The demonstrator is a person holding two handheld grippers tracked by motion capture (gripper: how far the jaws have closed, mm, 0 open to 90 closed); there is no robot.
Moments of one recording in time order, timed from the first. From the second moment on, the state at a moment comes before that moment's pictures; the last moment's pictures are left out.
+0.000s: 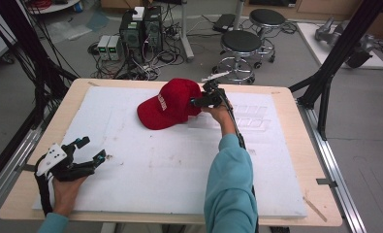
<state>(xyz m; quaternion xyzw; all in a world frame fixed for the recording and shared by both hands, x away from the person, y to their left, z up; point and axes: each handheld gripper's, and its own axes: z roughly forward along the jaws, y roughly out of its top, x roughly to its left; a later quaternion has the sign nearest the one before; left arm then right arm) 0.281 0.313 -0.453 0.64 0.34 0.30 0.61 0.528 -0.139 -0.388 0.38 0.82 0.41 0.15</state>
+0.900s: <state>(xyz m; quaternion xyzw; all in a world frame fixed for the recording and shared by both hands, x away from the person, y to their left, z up) 0.281 0.313 -0.453 0.64 0.34 0.30 0.61 0.507 -0.121 -0.358 0.35 0.80 0.45 0.20</state>
